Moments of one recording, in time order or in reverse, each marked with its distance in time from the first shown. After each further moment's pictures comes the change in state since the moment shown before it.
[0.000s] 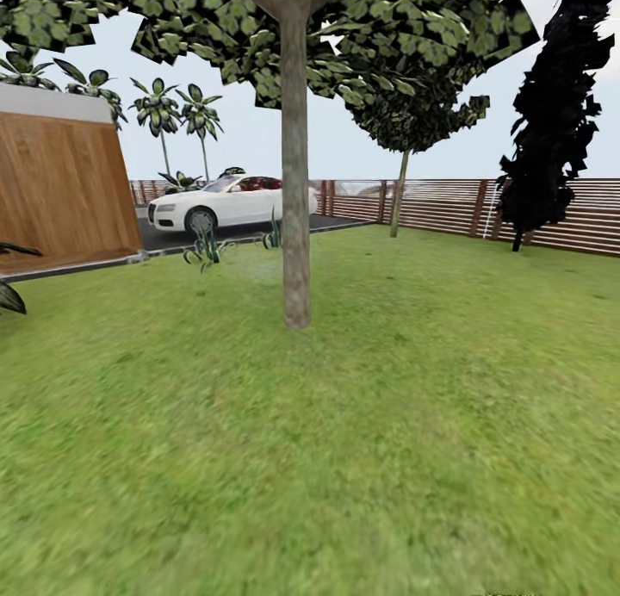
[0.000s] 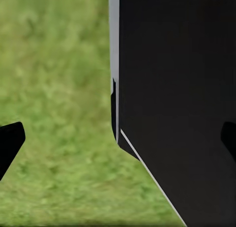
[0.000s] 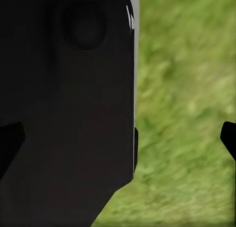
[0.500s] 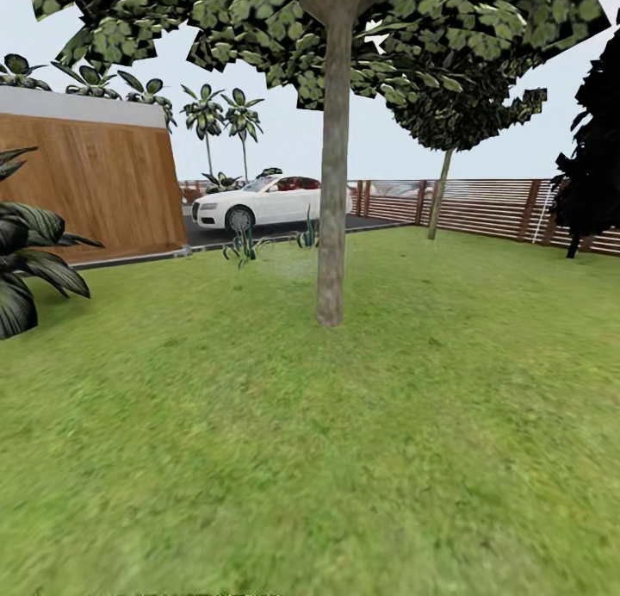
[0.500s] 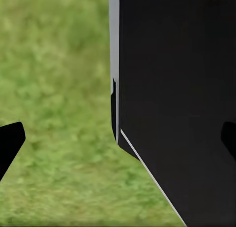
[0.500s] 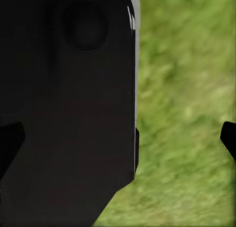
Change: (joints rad) left arm 0.000 0.000 0.000 0.000 0.000 0.000 0.000; right arm 0.000 0.002 -0.001 0.000 -0.001 -0.001 0.000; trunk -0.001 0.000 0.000
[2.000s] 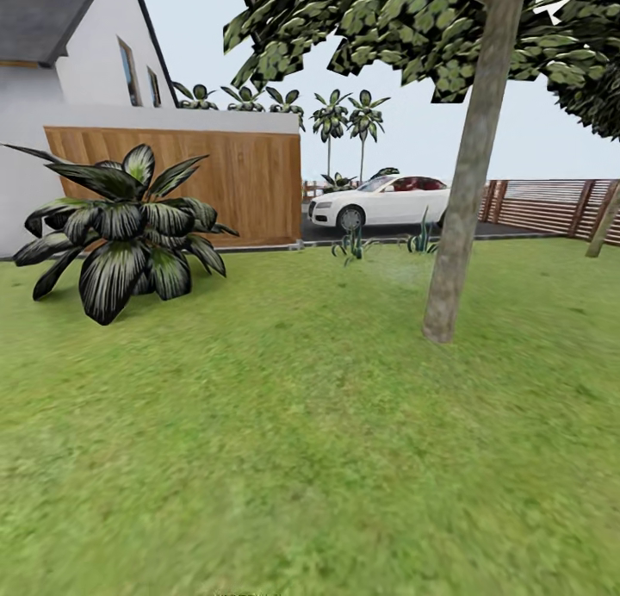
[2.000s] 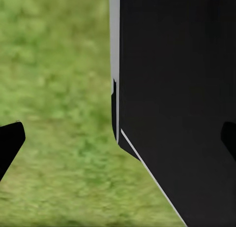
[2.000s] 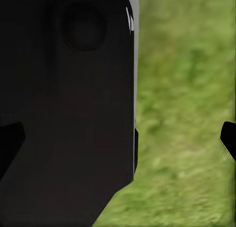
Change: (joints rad) left arm 0.000 0.000 0.000 0.000 0.000 0.000 0.001; right arm 0.000 -0.002 -0.001 -0.001 0.000 -0.001 0.000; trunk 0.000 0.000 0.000
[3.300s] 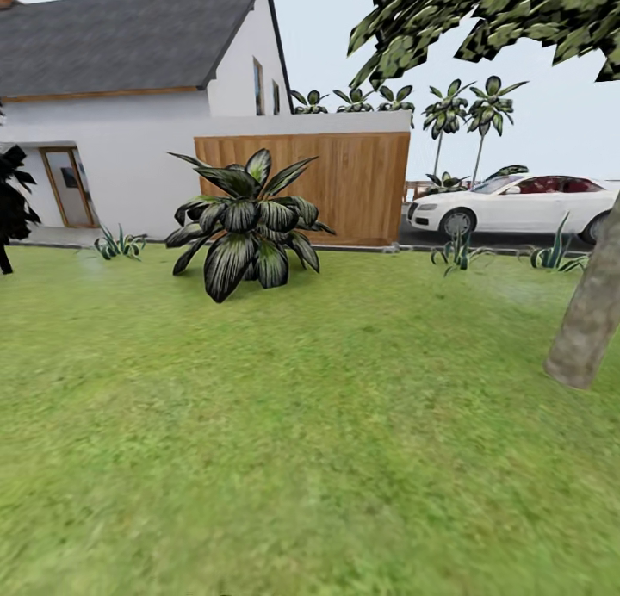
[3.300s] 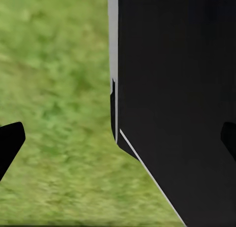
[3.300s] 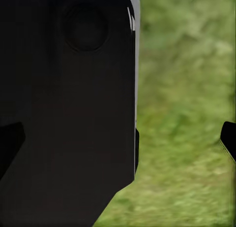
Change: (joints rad) left arm 0.000 -0.002 -0.001 0.000 0.000 0.000 0.000; right arm 0.000 0.002 0.001 0.000 0.000 0.000 0.000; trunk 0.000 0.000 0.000
